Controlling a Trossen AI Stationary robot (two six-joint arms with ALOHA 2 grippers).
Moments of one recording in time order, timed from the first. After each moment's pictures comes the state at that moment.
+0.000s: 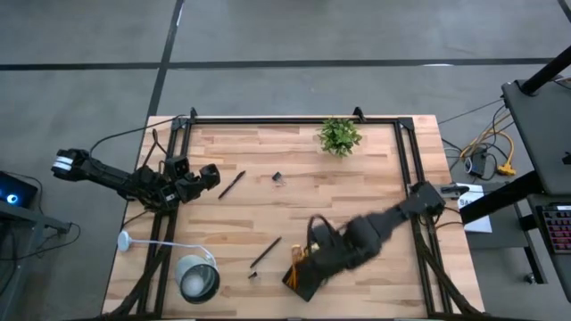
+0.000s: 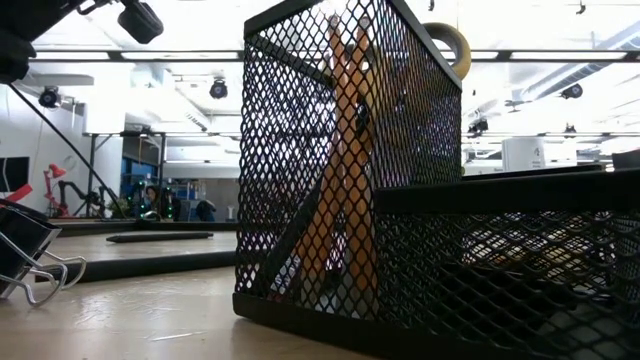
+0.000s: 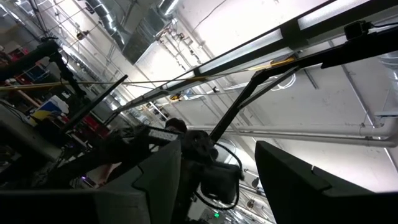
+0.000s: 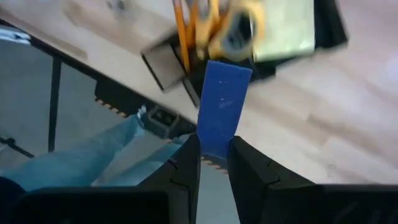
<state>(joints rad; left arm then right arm) -0.22 0.69 0.18 1.24 -0.12 -0.75 0.52 2.10 2.35 -1.52 -0.05 1.70</state>
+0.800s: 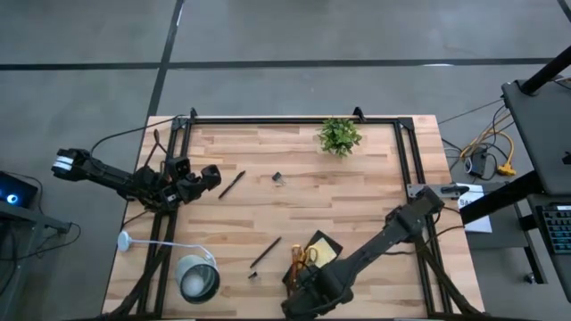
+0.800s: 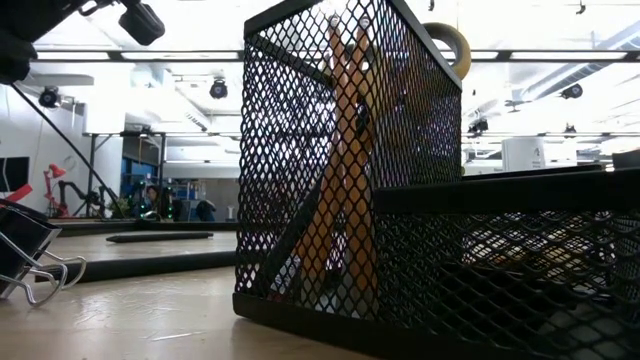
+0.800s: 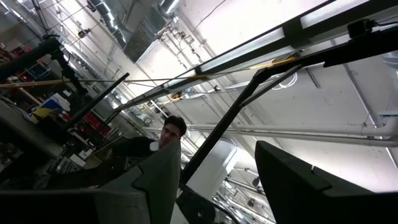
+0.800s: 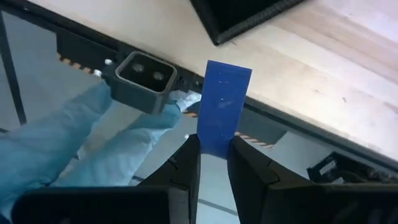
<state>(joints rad) -0.22 0.71 0.18 1.25 -0.12 -0.76 0.61 2.39 2.35 -1.27 -0.27 1.85</state>
